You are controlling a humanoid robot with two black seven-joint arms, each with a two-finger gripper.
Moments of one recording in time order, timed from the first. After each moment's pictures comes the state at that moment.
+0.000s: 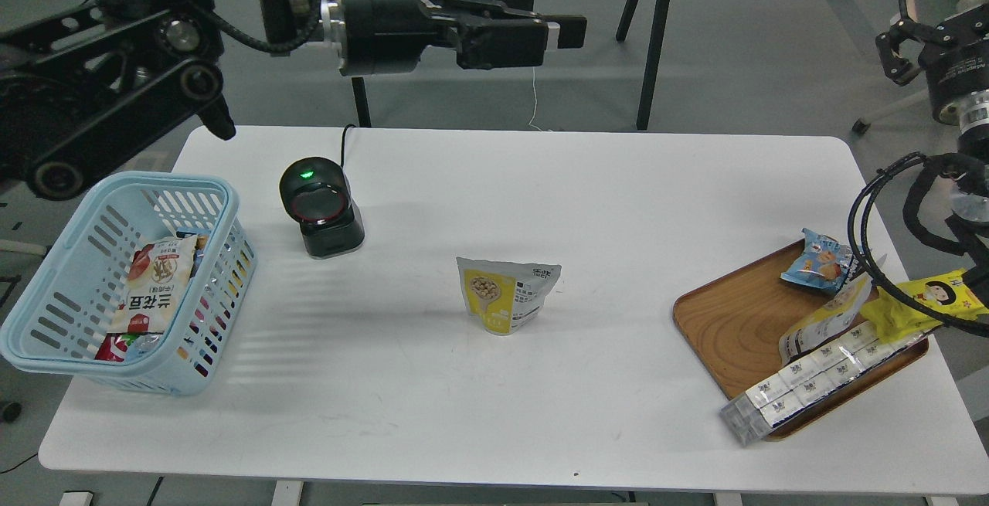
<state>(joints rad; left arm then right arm) -1.25 0.47 -0.53 -1.38 1.60 -0.49 -0.28 0.83 -0.50 0.72 0.53 0.23 0.44 0.49</state>
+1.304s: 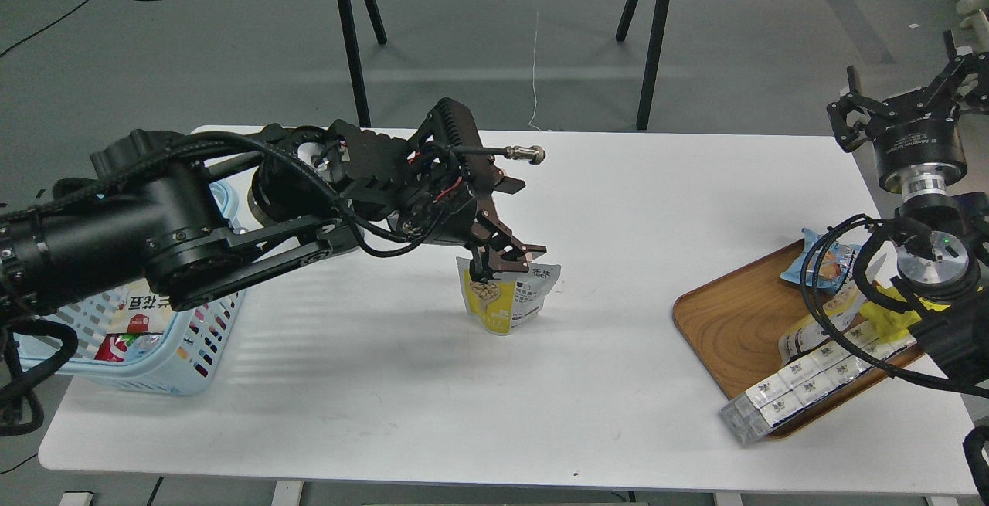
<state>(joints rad) -1.12 0.37 -0.25 -1.39 2.18 -0.49 -0.27 0.70 -0.39 0.81 0.53 0.27 0.49 0.49</state>
